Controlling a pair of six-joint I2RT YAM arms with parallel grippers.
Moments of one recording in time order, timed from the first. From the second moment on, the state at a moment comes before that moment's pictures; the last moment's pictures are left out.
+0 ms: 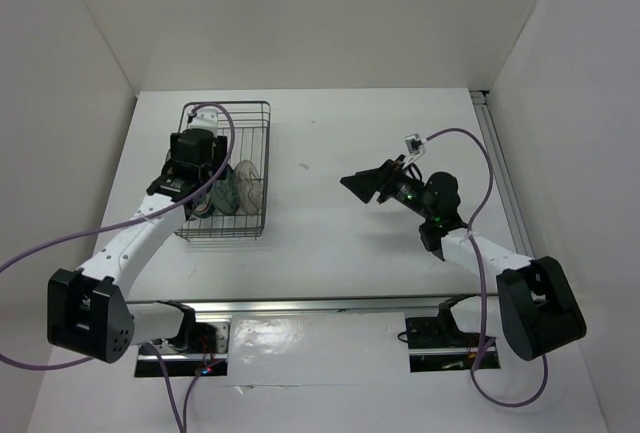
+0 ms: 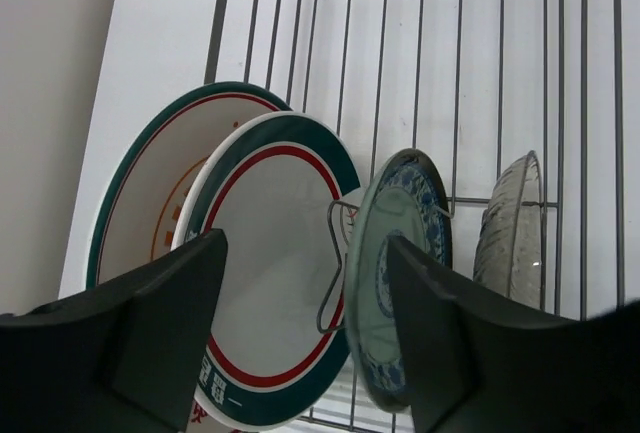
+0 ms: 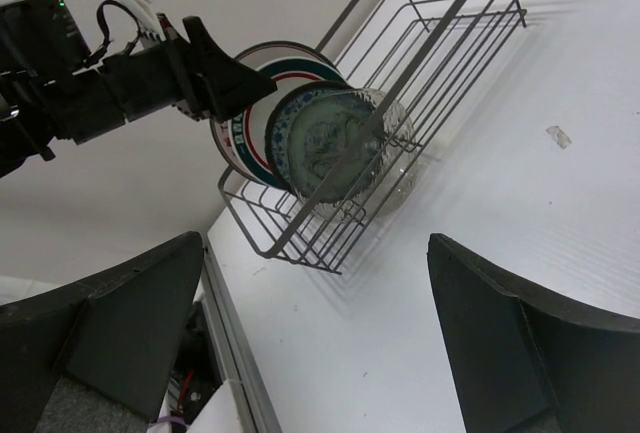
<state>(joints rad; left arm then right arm) -0.24 1.25 0.95 -0.24 -0.47 -0.01 0.31 1.23 0.45 0.89 -0.59 0.80</state>
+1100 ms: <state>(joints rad) -0.12 0.60 1.10 -0.50 -0.27 -0.25 0.41 0.71 1.28 -0.62 0.46 0.41</state>
